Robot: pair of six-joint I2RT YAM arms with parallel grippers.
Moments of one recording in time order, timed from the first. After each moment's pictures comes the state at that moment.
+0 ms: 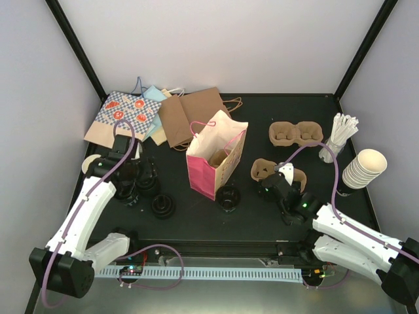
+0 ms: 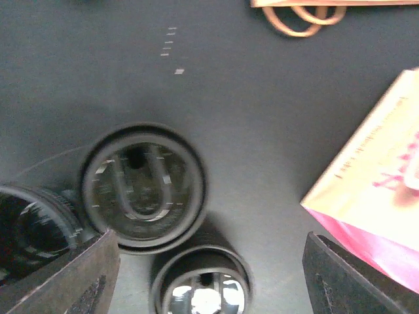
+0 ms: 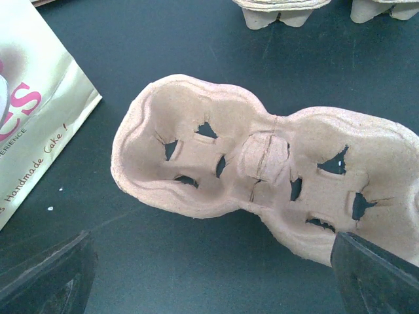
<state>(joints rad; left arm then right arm) -0.20 1.00 0.94 -0.98 0.07 -0.49 0.82 0.85 0.51 -0.56 0.56 0.69</state>
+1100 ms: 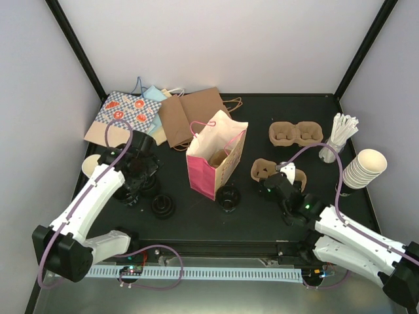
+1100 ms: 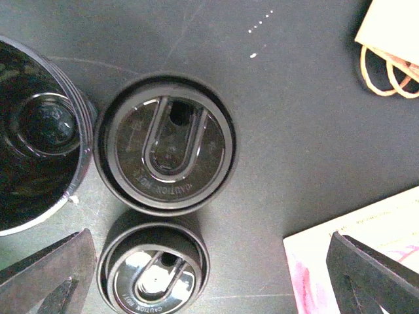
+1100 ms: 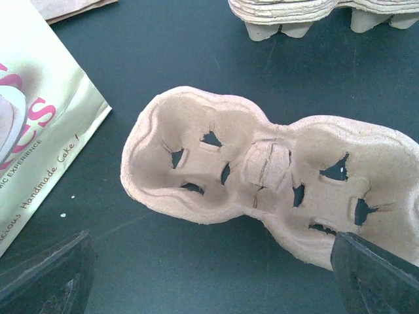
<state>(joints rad) -0.31 1.13 1.03 -1.12 -0.14 -1.13 0.82 0.82 0.51 -0.56 0.56 0.69</state>
